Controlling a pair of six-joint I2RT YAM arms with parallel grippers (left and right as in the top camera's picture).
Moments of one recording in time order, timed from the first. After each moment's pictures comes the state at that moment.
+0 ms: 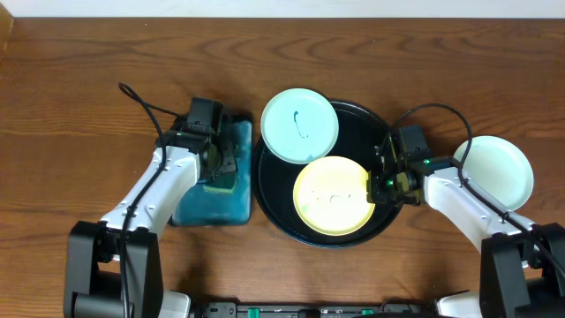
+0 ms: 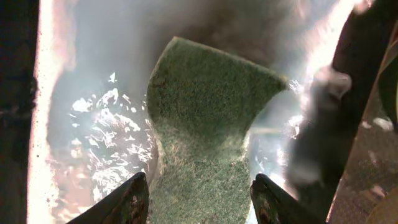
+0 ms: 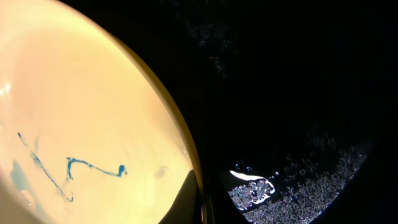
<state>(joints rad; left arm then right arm) -0.18 1.61 0.98 -0.66 -0.02 -0.38 0.24 1.59 0.79 -0.56 -0.25 0.31</state>
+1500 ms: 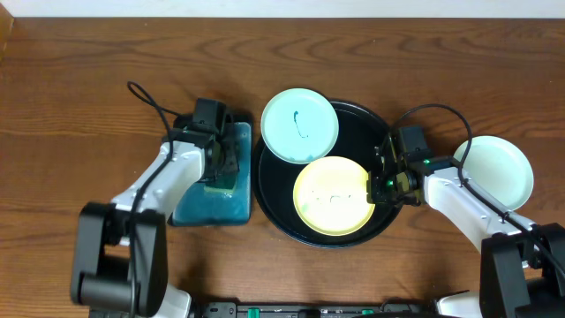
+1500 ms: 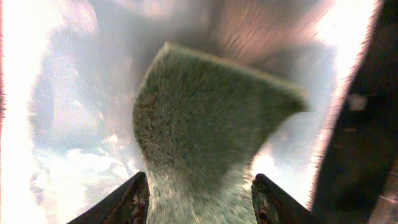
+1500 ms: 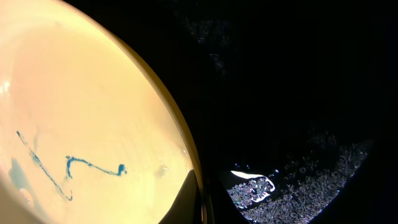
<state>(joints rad) -0.18 1.67 0.98 -0.61 -0.03 -0.38 0.24 1.59 0.79 -0.57 -0.25 0.31</state>
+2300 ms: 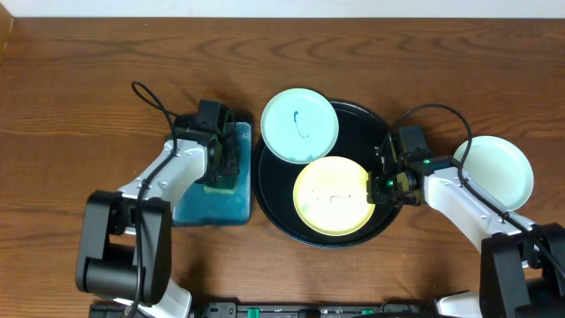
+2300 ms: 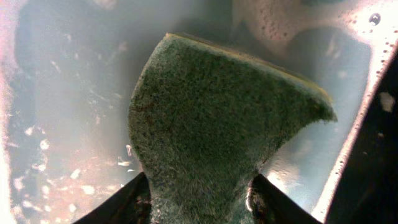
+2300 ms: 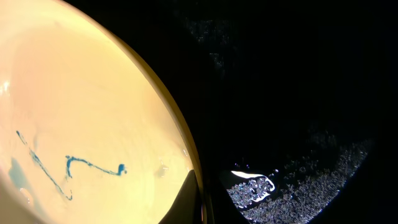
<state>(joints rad) -0.18 1.74 0.98 -0.60 -0.03 -0.38 0.24 1.59 0.79 -0.57 -0.25 0.31</state>
